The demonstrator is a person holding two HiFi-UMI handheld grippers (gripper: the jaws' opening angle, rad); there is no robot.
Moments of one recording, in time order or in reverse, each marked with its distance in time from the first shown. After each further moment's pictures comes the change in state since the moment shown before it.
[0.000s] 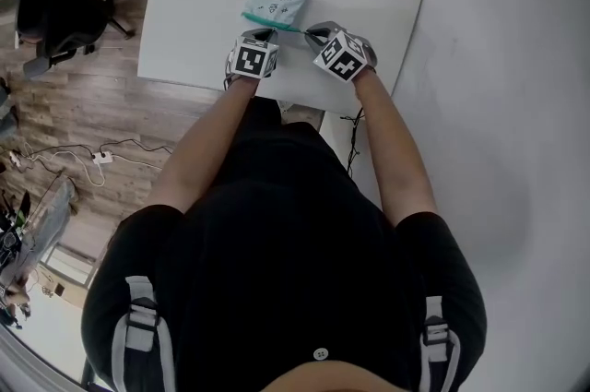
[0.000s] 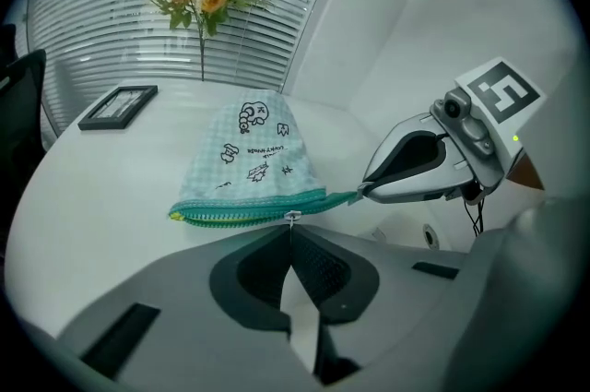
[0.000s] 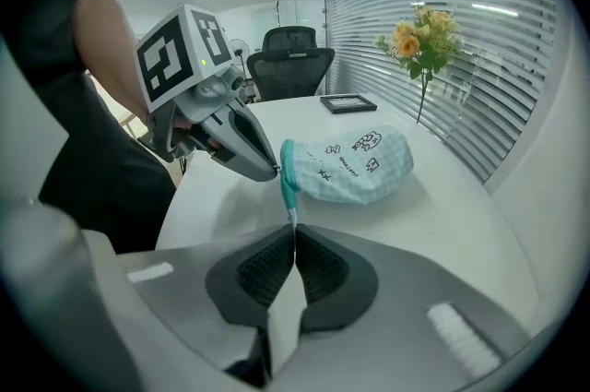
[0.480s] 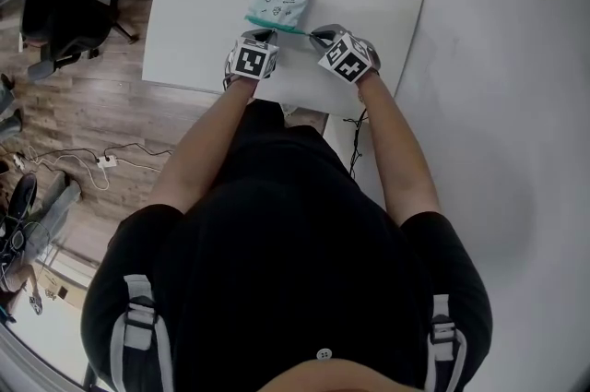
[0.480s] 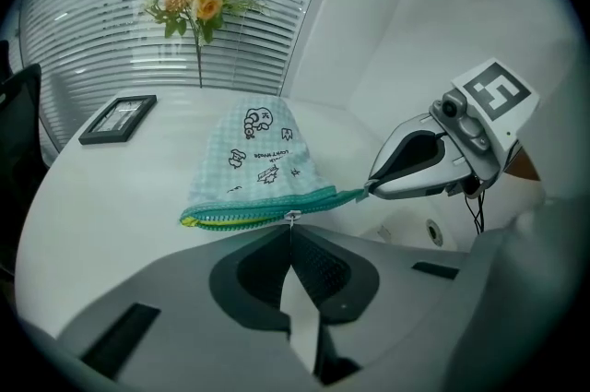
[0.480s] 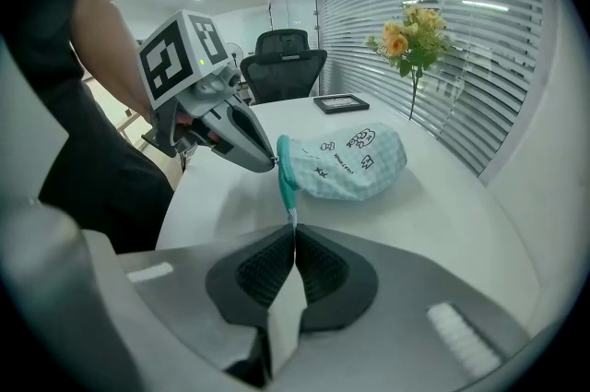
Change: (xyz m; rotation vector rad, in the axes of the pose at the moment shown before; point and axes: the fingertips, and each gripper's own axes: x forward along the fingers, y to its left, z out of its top) left arm -0.006 0.008 0.005 0.044 0.001 0.009; right arm -0.005 -0.004 -0.002 0.043 -0.012 -0.012
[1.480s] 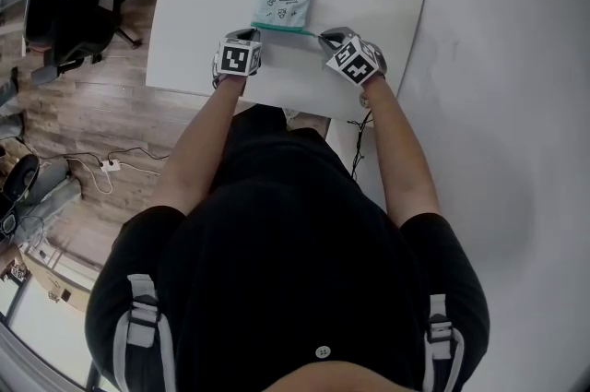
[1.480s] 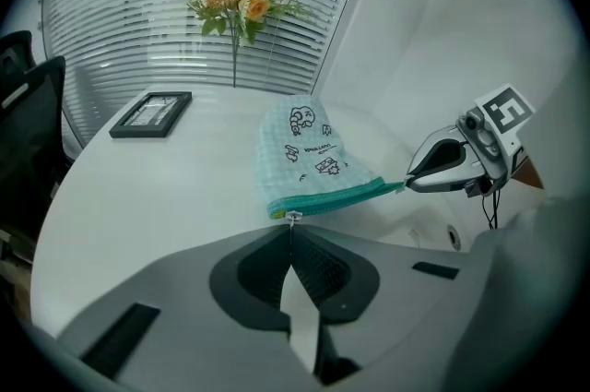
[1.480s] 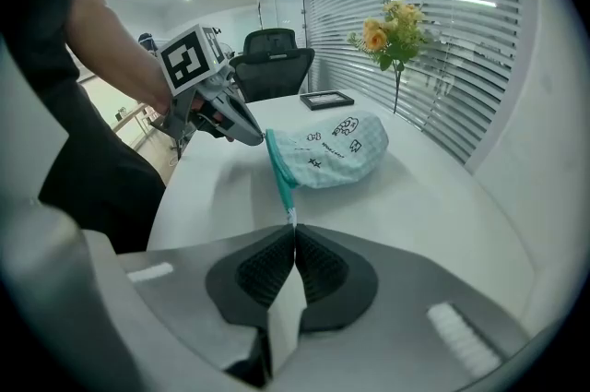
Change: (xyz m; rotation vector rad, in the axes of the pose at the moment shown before) left arm -0.010 0.055 0.002 -0.057 -0.005 0.091; right arm -0.006 -0.021 -0.016 0.044 0.004 -0.041
